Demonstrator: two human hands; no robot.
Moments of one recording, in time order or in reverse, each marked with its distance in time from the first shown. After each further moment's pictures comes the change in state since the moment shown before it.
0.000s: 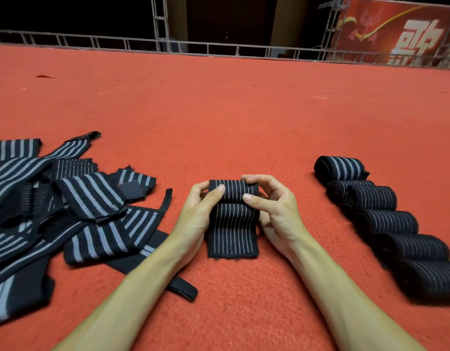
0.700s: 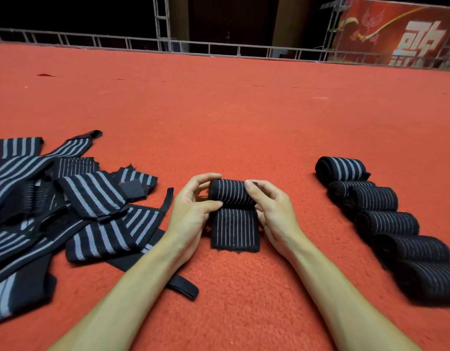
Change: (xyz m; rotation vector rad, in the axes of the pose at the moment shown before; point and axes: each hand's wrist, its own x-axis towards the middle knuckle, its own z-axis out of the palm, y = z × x) left_hand -0.005 0.010 -0.003 -0.002 0.010 0.138; right_hand 0.004 0.007 0.006 -0.188 0.101 0.058
